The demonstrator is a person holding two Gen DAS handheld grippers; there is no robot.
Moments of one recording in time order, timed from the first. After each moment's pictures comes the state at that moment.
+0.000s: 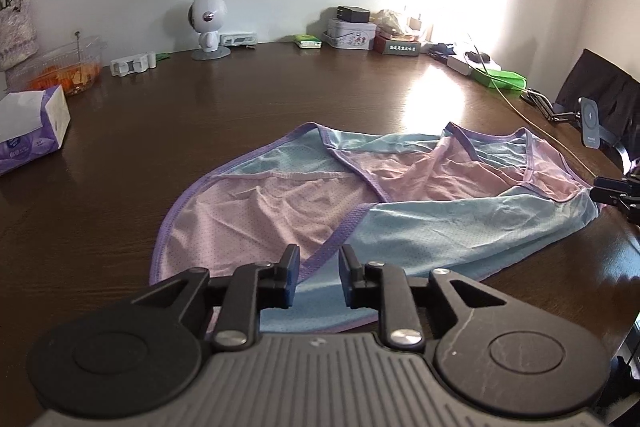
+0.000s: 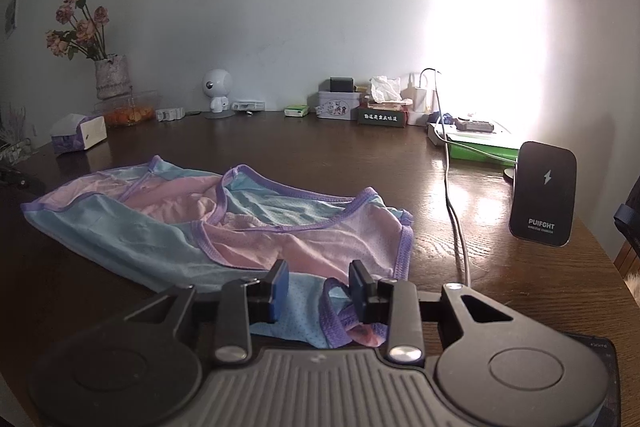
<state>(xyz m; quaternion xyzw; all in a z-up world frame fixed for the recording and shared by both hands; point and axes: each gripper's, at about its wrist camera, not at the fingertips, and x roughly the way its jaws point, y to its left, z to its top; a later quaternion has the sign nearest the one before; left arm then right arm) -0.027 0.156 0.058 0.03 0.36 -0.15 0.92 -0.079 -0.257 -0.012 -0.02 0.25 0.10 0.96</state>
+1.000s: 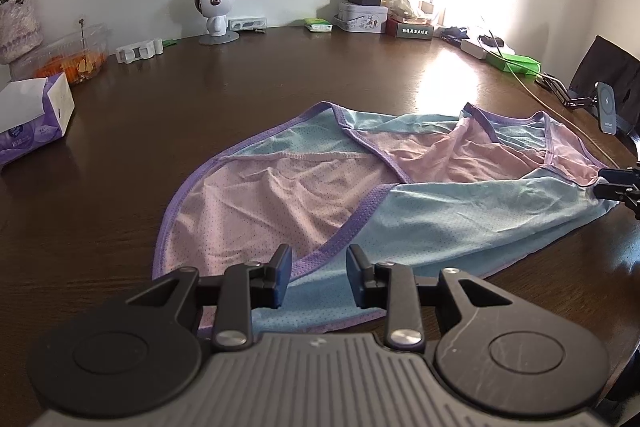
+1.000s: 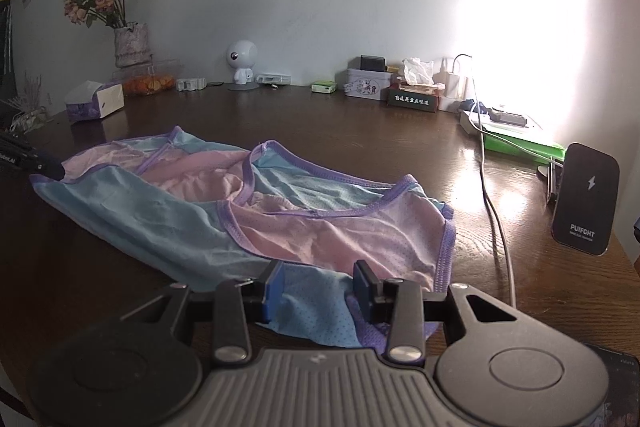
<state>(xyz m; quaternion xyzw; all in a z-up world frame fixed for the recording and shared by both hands) -0.020 0.157 0.042 0.04 0.38 -0.14 0.91 -0.059 -0.233 -0.019 -0.05 0.29 0.12 0.95</state>
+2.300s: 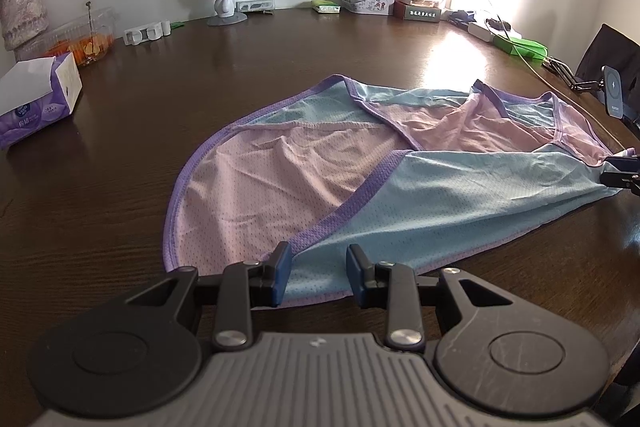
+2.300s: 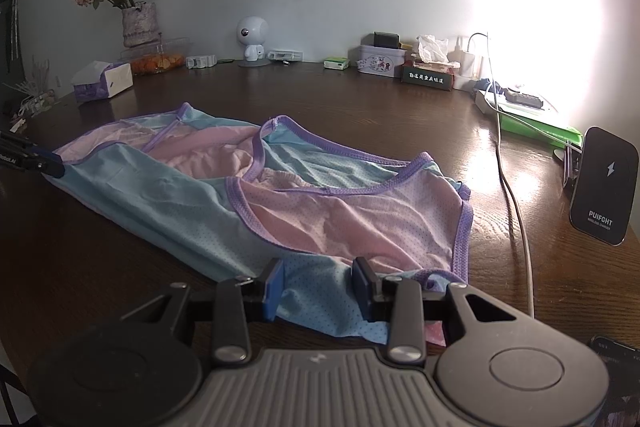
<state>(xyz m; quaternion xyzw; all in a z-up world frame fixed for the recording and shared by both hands) -0.028 0.162 0.031 0.05 0.40 -0.13 0.91 -0.055 -0.238 -0.026 -0.04 0.32 0.14 0.94</state>
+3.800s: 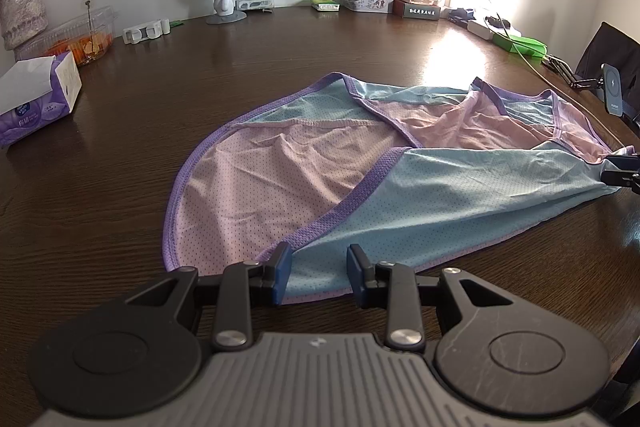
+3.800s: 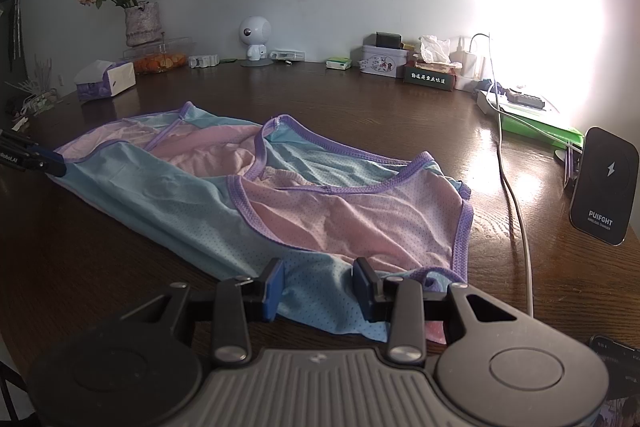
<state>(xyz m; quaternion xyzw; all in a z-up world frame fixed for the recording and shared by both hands) -0.028 0.164 0.030 0.05 0.40 -0.13 0.91 -0.057 -0.239 -0.027 -0.05 0.32 0.14 0.94</state>
